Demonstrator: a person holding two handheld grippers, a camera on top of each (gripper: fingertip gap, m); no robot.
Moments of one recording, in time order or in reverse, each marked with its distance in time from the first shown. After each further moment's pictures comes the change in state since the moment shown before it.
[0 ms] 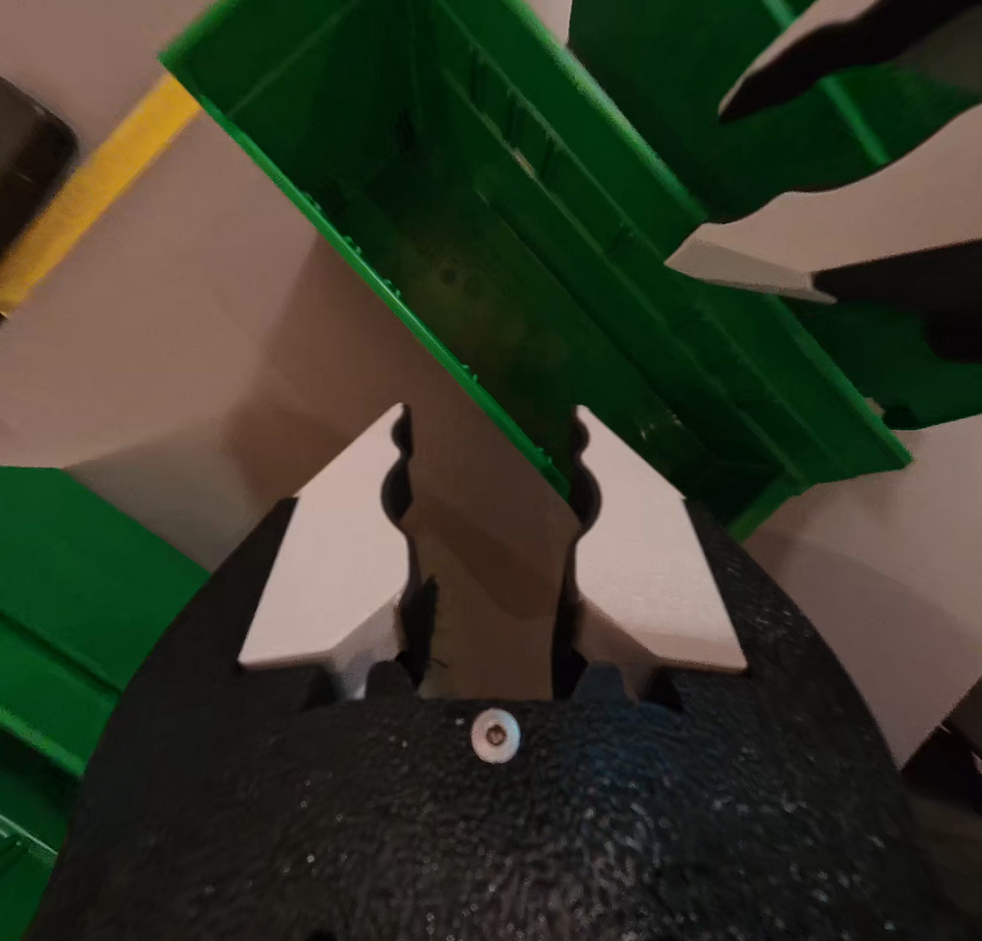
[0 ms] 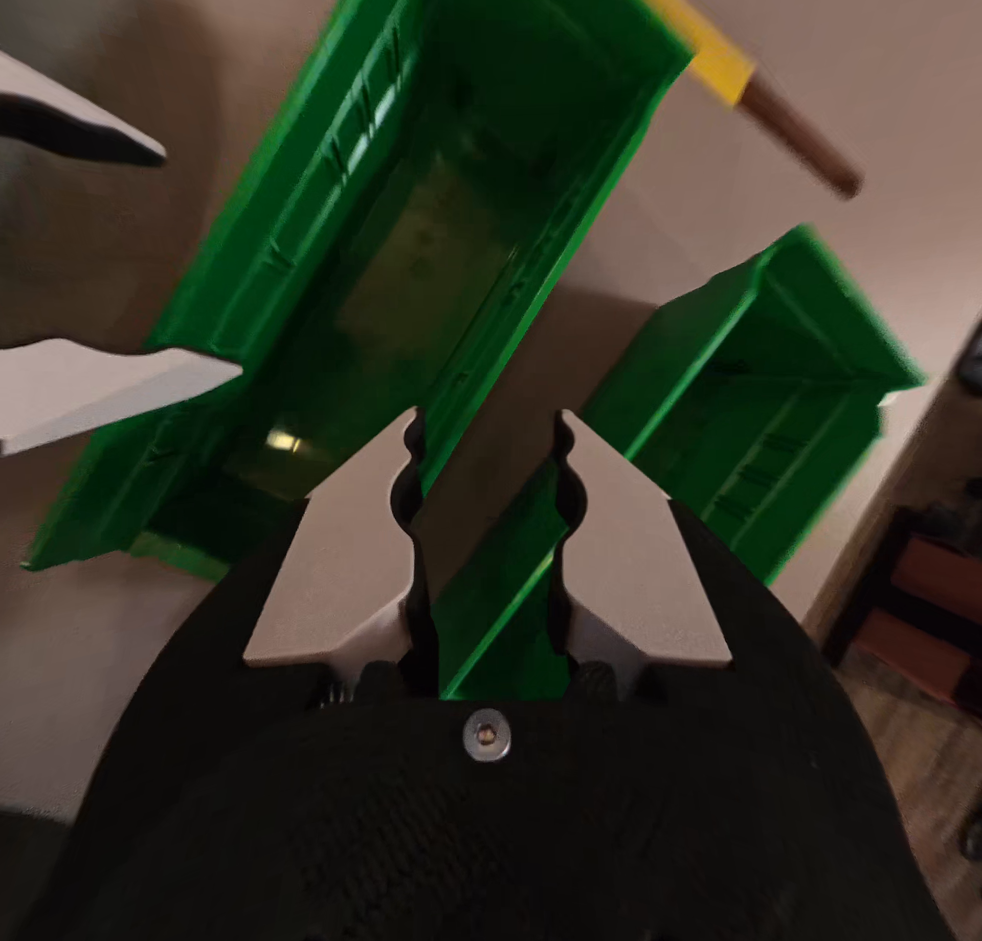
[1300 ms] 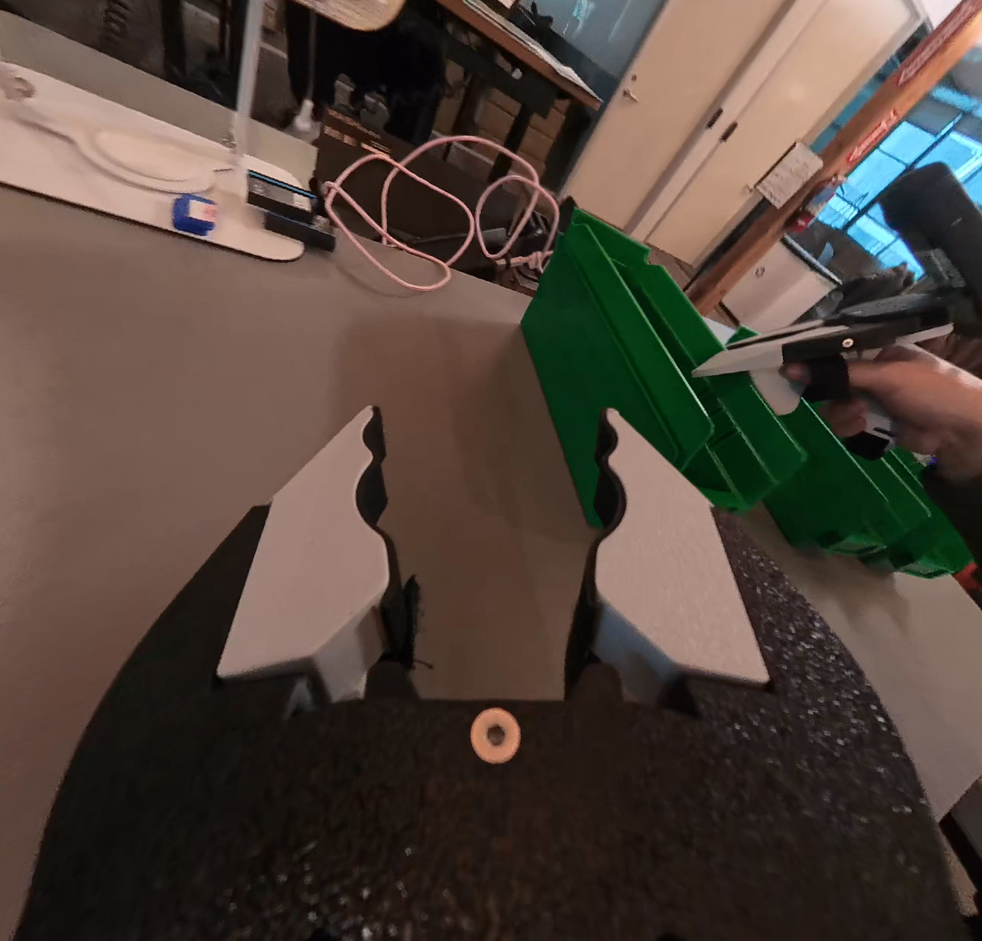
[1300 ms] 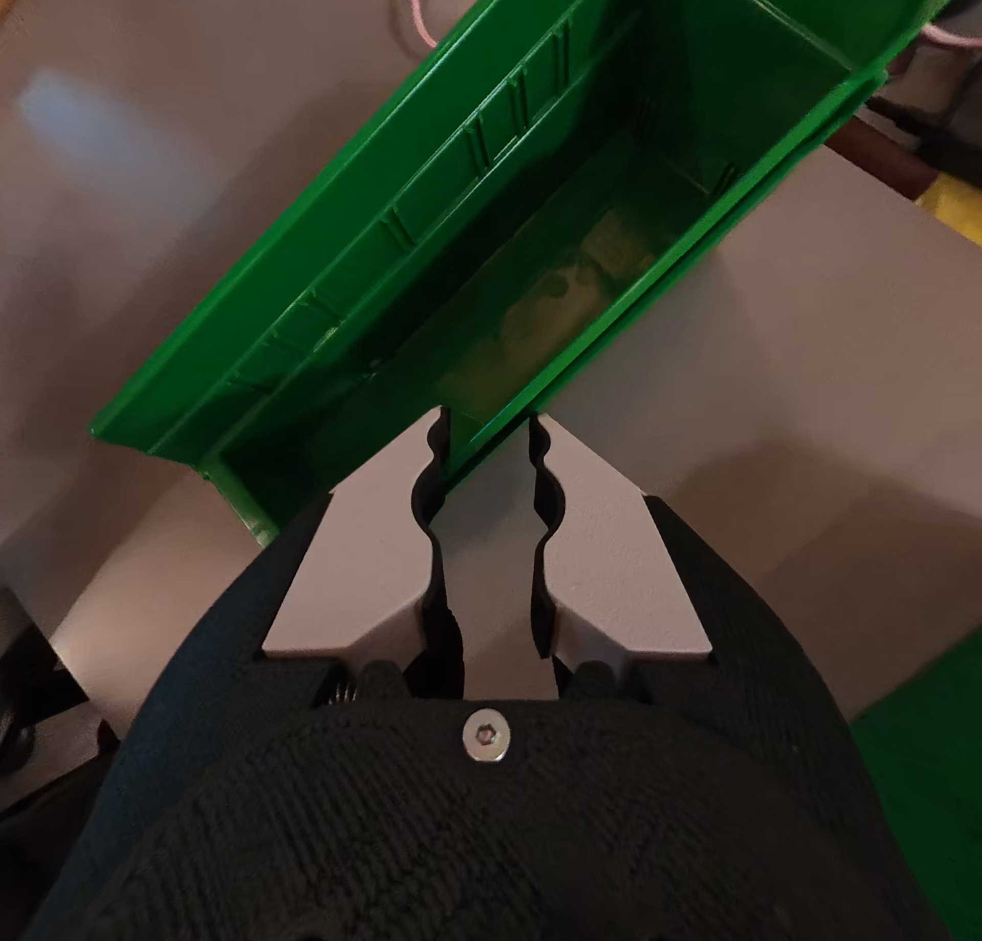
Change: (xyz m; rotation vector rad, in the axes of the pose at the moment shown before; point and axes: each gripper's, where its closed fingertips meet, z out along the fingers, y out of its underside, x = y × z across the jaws) left arm -0.231 0.326 -0.259 0.852 -0.200 -0.699; right arm -0.278 -0.160 0.018 0.231 -0.449 -0.058
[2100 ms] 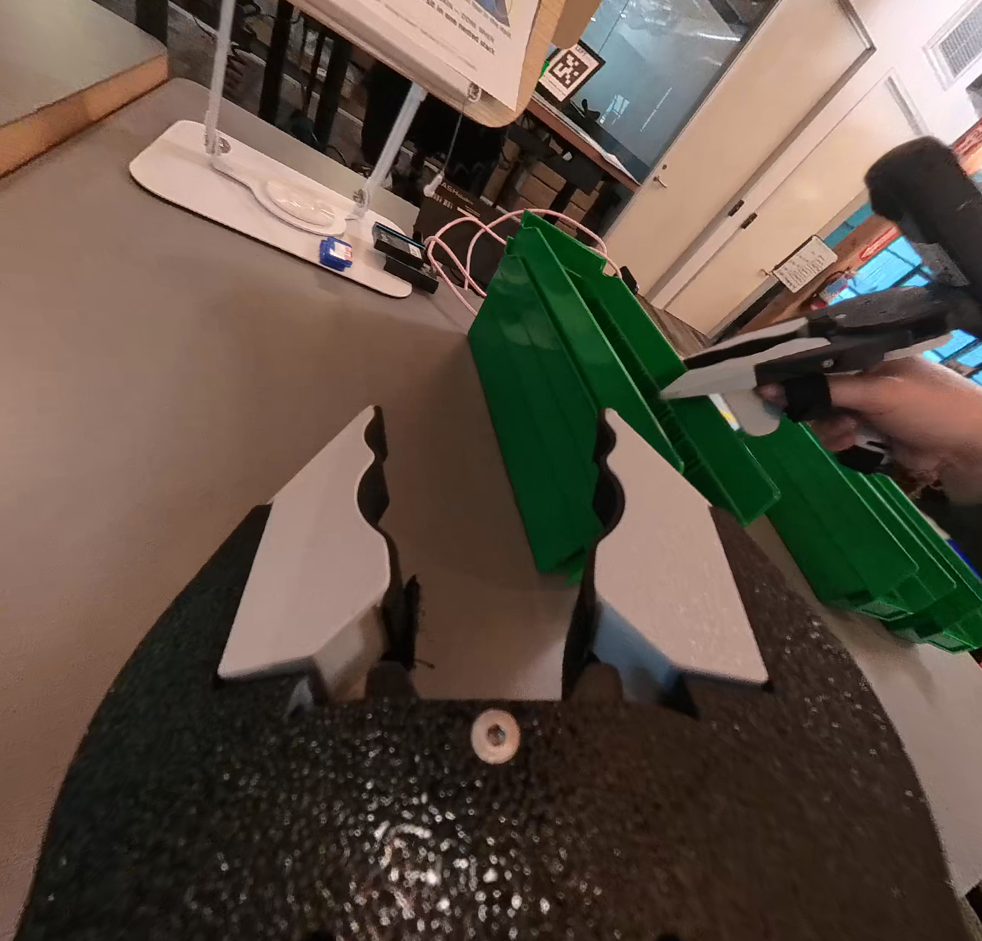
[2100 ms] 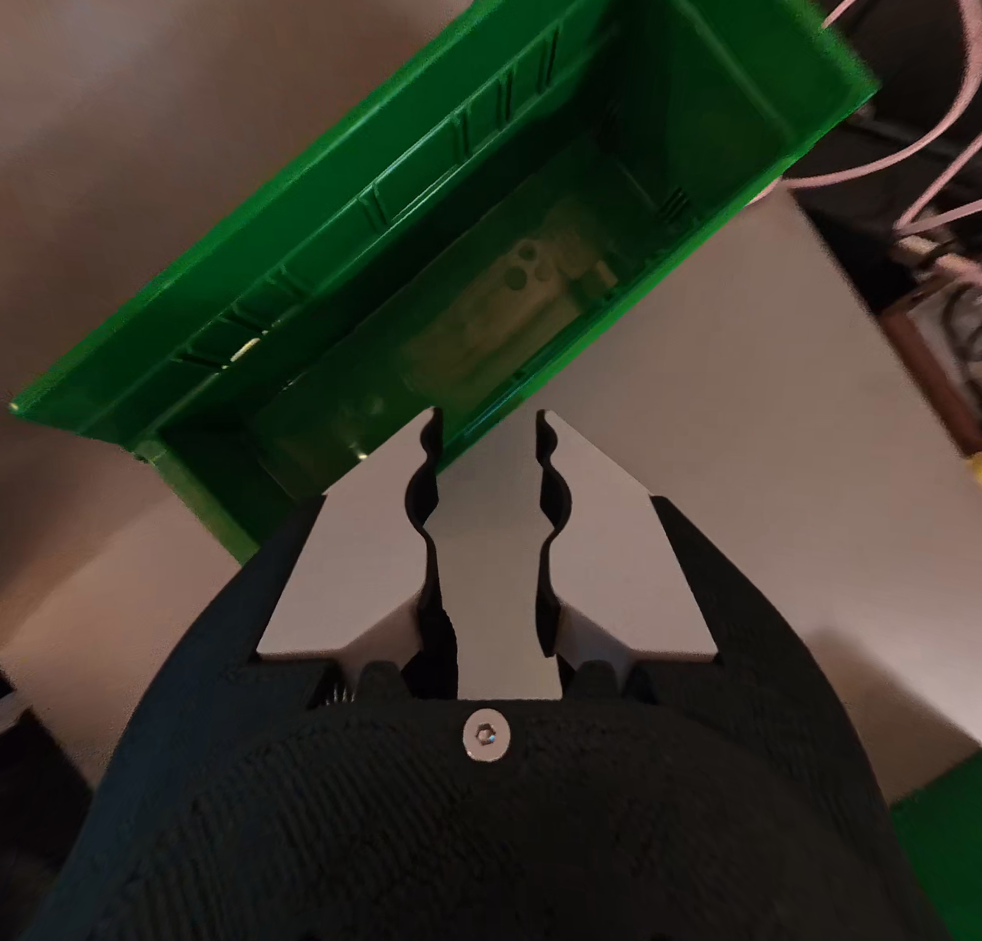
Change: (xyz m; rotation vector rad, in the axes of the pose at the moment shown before) left arm -0.065 -0.019 -0.039 0.105 -0.065 -0.082; right arm -0.106 -0.061 0.059 -0.095 0.051 -0.278
